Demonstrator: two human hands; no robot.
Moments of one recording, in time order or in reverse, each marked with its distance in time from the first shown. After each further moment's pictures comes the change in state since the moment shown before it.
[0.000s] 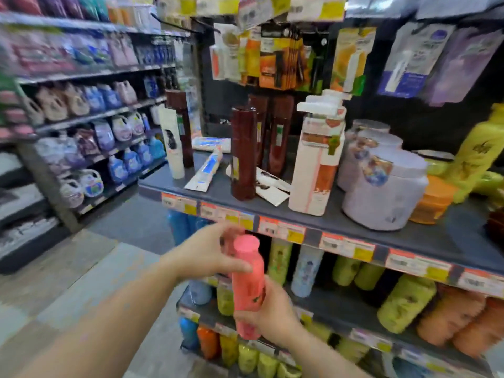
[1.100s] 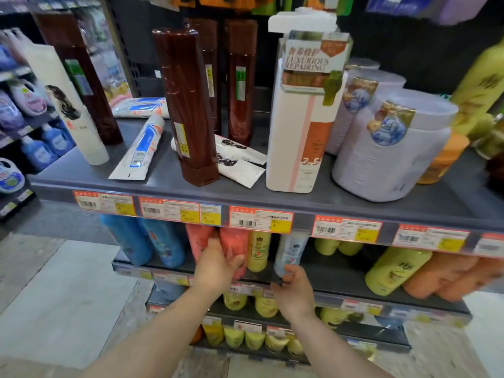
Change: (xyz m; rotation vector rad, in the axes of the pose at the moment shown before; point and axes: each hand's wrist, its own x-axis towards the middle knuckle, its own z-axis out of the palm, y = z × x) left_hand 0.122 -0.110 0.136 -0.050 0.245 -0.202; right_hand 0.068 0.109 0.004 0.291 0.370 0.489
